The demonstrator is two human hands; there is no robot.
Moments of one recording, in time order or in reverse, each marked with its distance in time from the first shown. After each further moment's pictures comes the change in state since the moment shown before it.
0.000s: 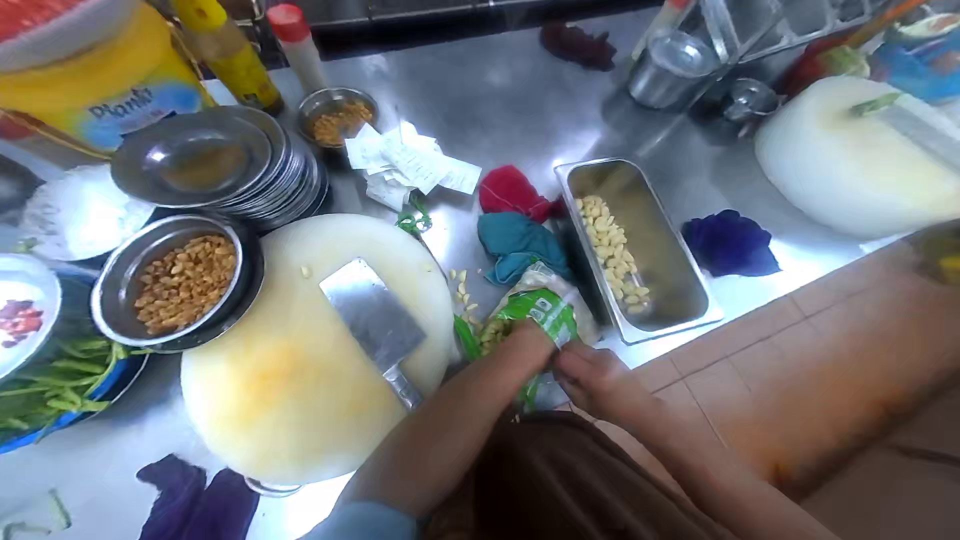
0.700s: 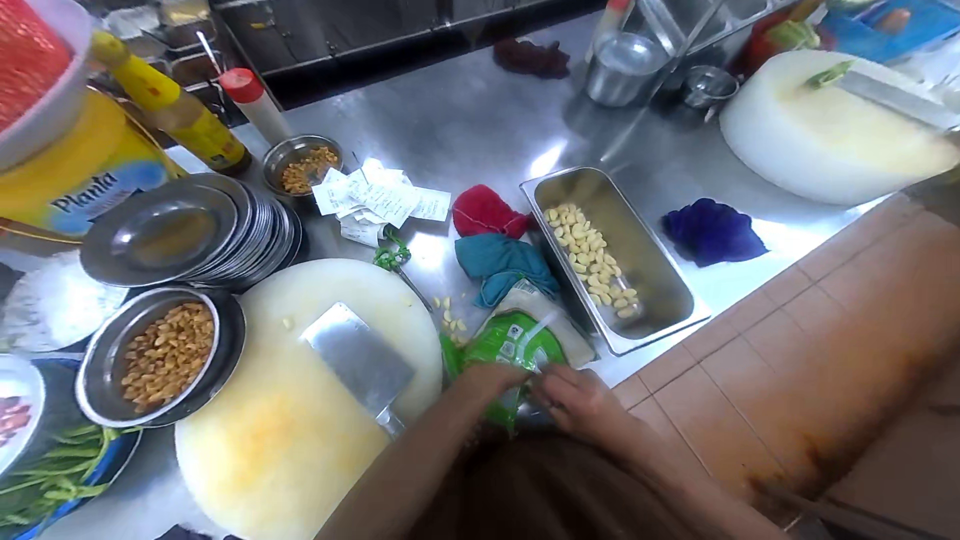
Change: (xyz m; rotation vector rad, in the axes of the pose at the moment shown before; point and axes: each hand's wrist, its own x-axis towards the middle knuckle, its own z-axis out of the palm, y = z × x) left_hand 0.024 -0.033 0.016 -0.206 -0.171 -0.140; right_hand 0.001 -0.012 0.018 0.049 0.160 0.071
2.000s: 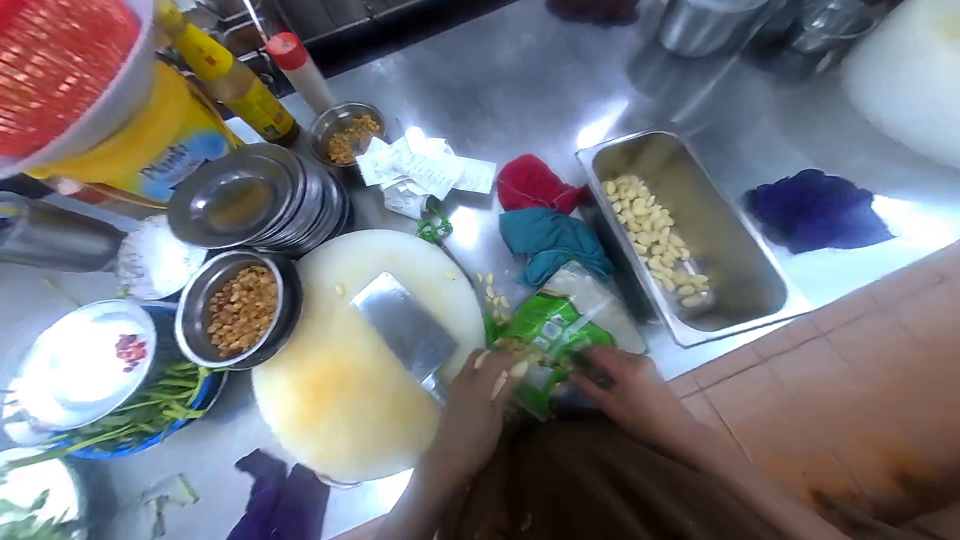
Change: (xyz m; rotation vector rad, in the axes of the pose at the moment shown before) left_hand -0.075 -0.073 0.091 -0.565 0.964 0.287; right_hand 0.014 -0.023 -0.014 0.198 -0.196 0.471
